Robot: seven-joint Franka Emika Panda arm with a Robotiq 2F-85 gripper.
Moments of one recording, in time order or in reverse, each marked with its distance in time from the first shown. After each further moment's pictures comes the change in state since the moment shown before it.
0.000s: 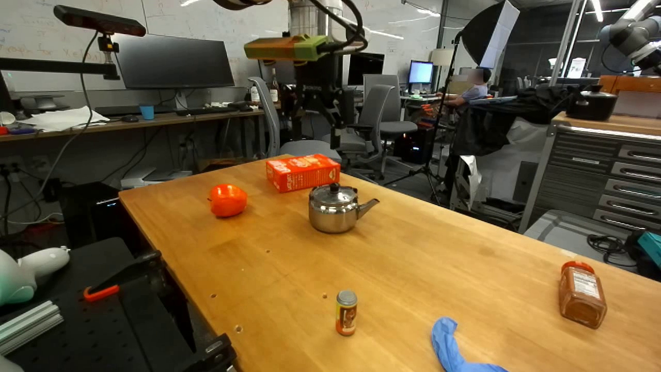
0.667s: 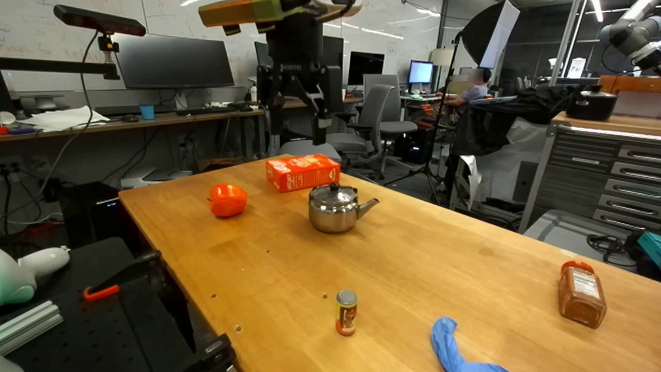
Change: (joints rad) arm -0.050 -0.293 -0.052 -0.223 -0.016 -0.078 -0.036
